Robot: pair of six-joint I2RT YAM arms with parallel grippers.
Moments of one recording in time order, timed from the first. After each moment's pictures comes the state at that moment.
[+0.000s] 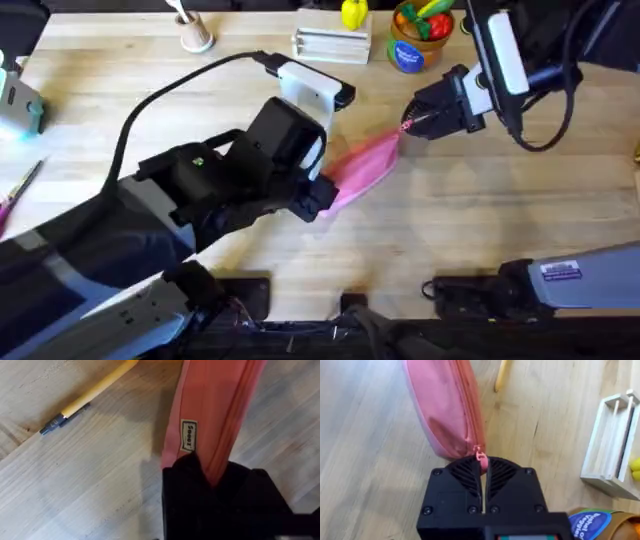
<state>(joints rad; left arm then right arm) -0.73 1.07 0.61 -0.57 0.11 -0.16 -0.01 1.64 1.13 -0.98 -0.80 -1.97</state>
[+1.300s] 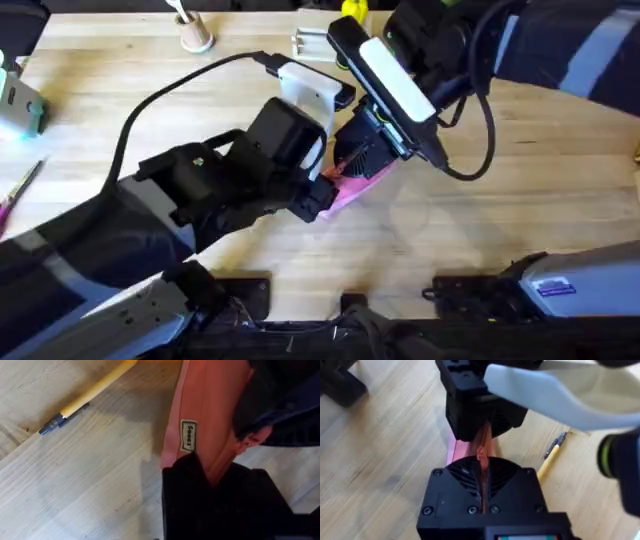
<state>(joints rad) -0.73 1.07 0.61 -0.57 0.11 -0.16 0.50 1.64 1.23 -1.06 -0.77 -1.73</state>
